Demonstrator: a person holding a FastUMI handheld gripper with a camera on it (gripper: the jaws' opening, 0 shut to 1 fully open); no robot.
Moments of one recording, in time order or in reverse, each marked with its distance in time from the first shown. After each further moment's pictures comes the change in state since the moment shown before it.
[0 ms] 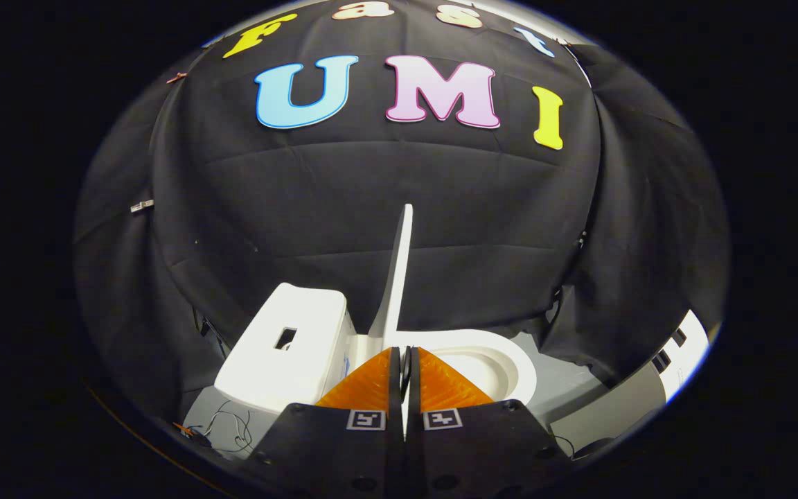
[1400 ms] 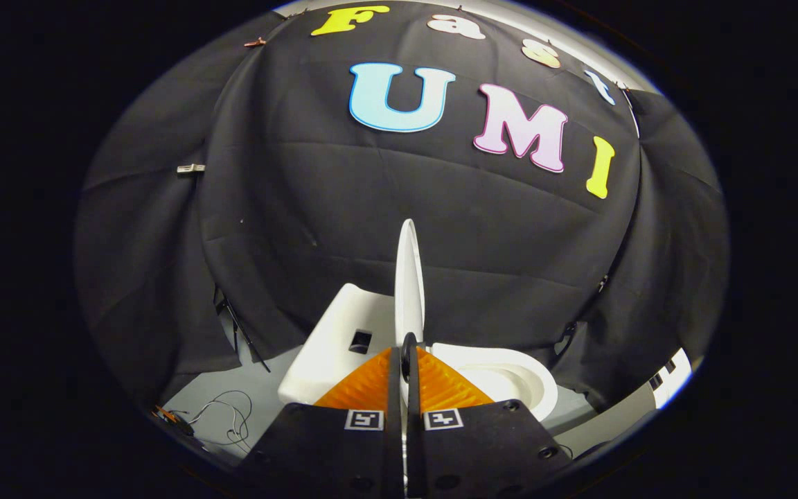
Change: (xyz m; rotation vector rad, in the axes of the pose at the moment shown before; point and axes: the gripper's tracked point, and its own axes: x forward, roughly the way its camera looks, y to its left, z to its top) arm -0.030 0.161 -0.012 -0.163 -0.077 0.061
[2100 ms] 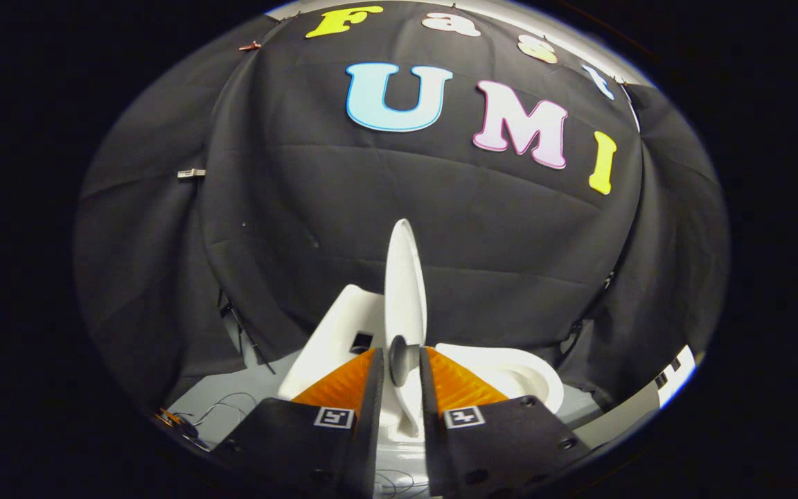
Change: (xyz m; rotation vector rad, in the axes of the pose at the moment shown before) arm 0.008 -0.002 -0.007 0.032 0.018 0.037
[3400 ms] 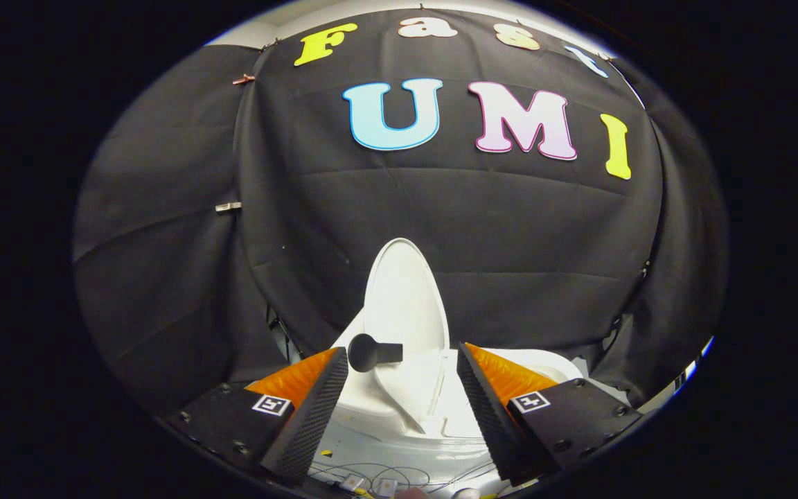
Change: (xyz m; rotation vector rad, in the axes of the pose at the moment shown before) arm -0.054 -0.062 0.027 0.100 -0.047 0.230
